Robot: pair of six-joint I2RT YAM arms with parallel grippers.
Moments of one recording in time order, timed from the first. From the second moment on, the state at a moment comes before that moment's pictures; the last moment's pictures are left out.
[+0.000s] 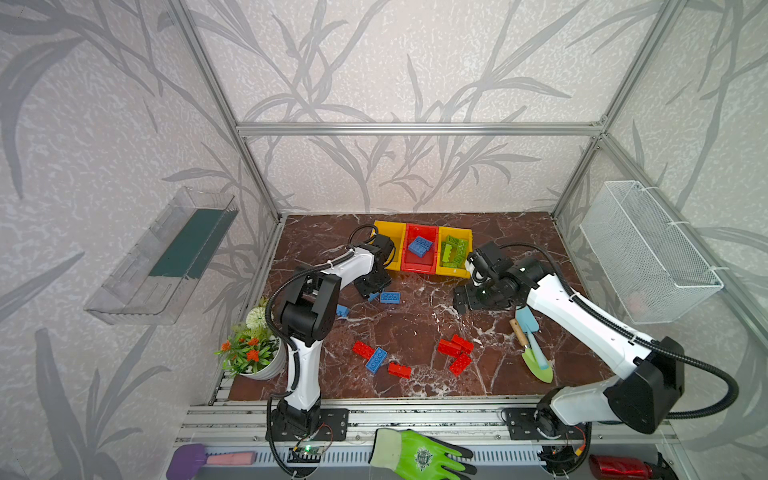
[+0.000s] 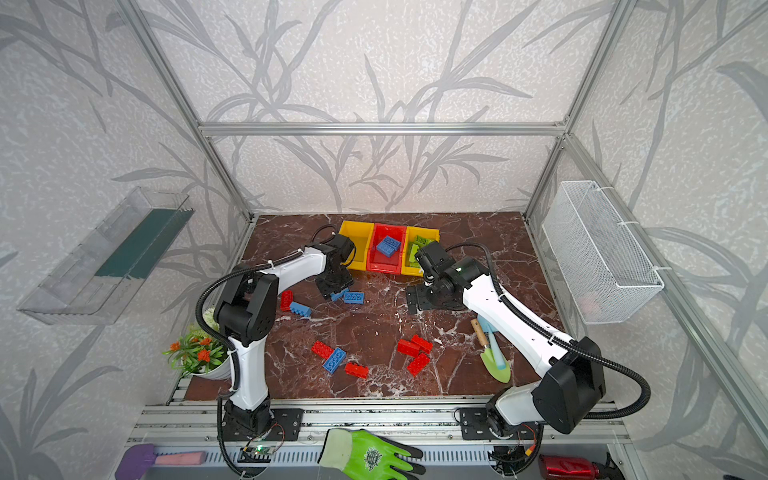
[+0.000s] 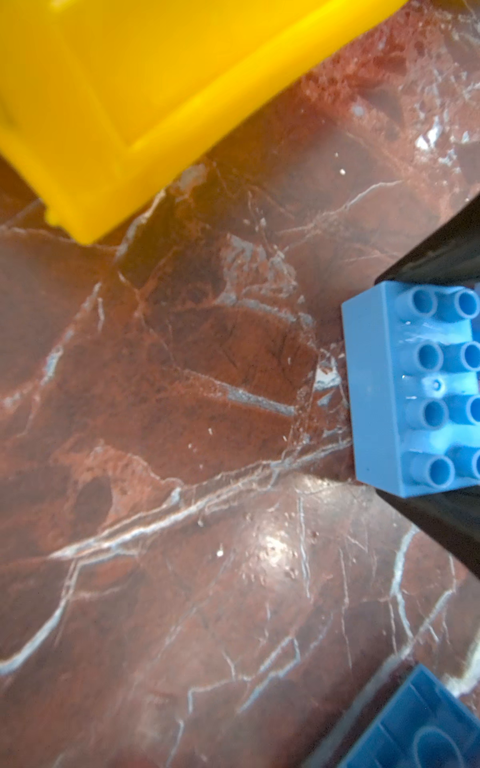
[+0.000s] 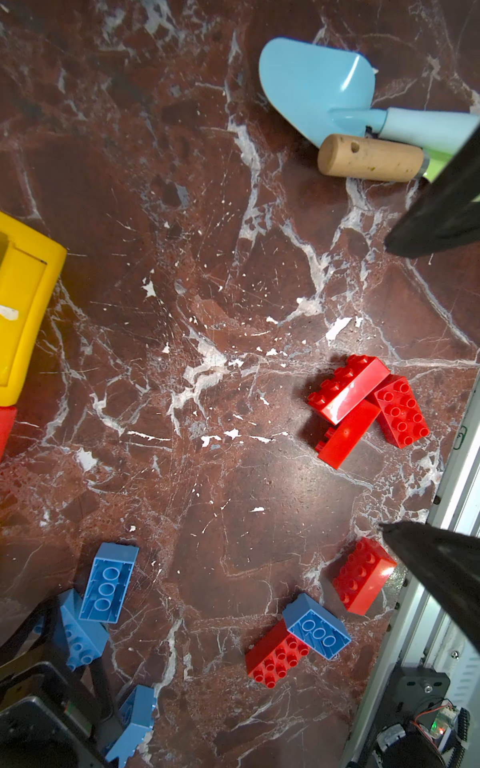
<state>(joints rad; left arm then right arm) -0.40 2.05 1.48 -0.86 -0.13 -1.01 0.59 1.42 1.26 -1.04 -0.04 0.43</state>
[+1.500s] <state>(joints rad) -0.57 2.54 2.65 -1.04 -0.23 -0.54 0.40 1.41 1.23 -1.03 -0.06 0.47</state>
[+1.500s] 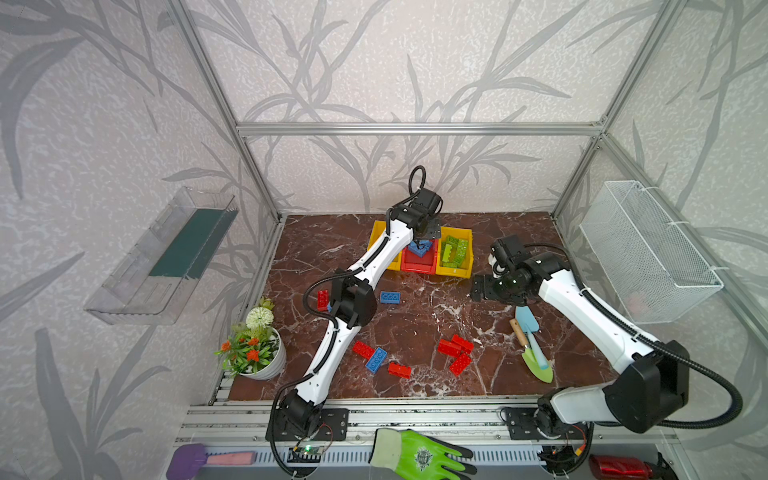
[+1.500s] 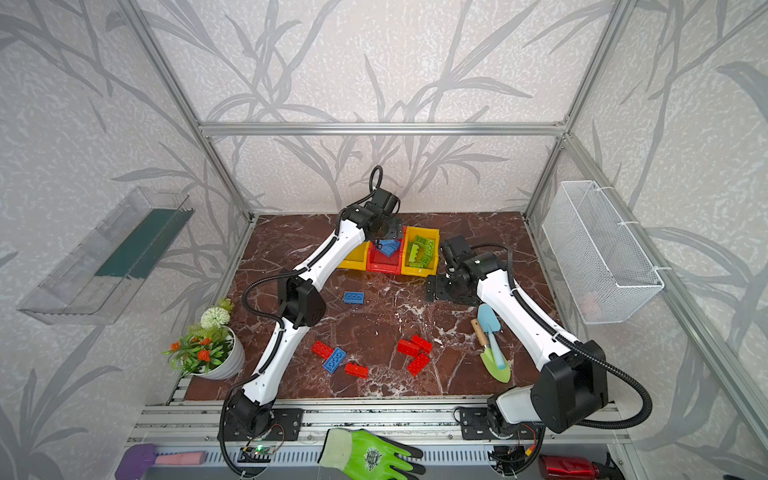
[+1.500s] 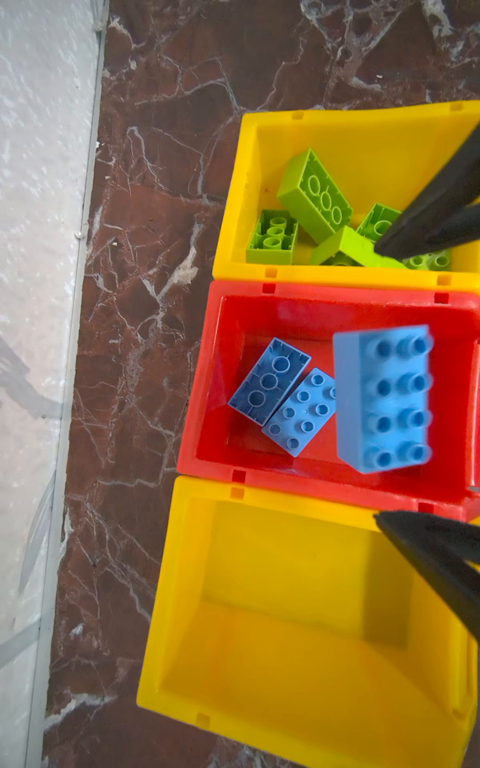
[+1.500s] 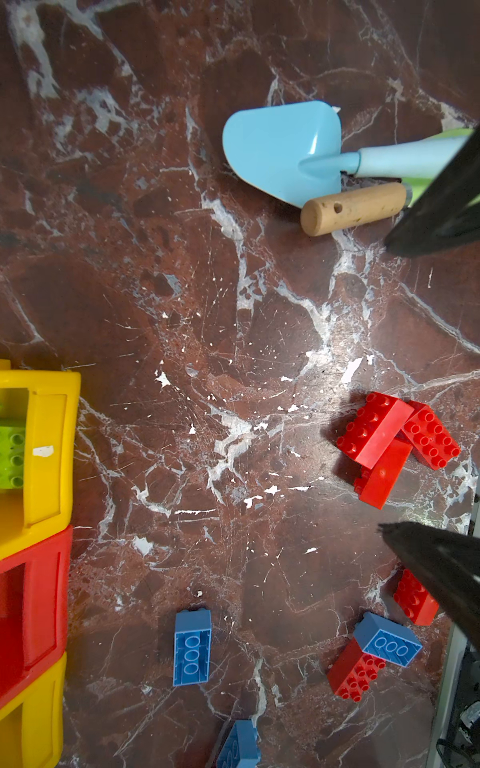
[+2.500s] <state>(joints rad) -0.37 1.58 1.25 -0.94 -0.35 -0.97 0.51 1.57 1.32 -1.00 -0.17 0.42</state>
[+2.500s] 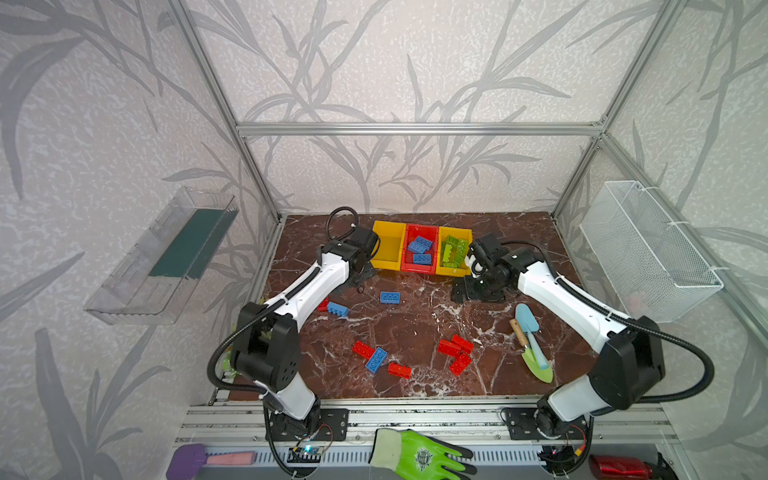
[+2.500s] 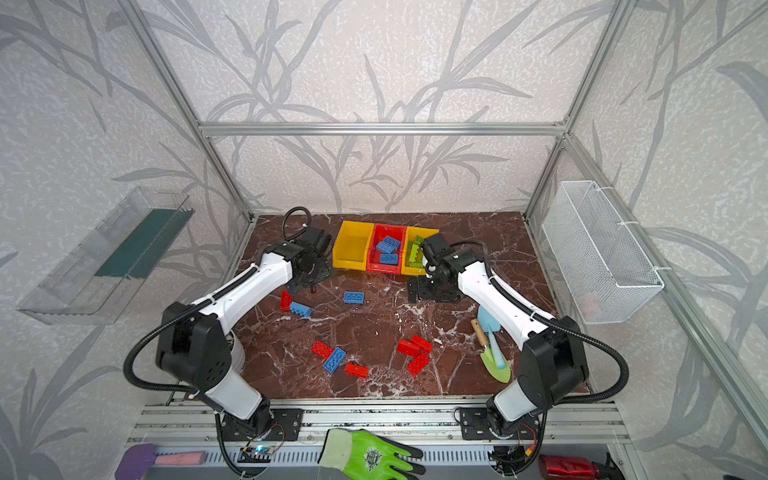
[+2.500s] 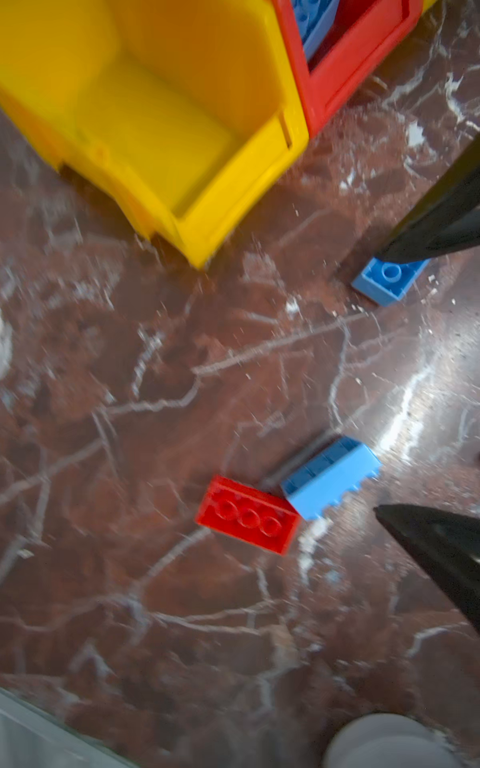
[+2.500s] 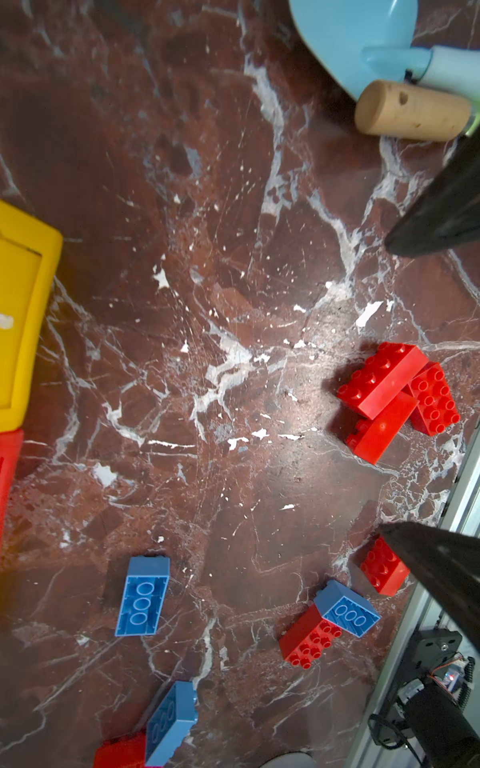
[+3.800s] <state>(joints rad) -0.17 1.70 1.05 -0.74 -0.14 -1.11 0.55 1.80 1.57 -1.08 -0.22 0.34</state>
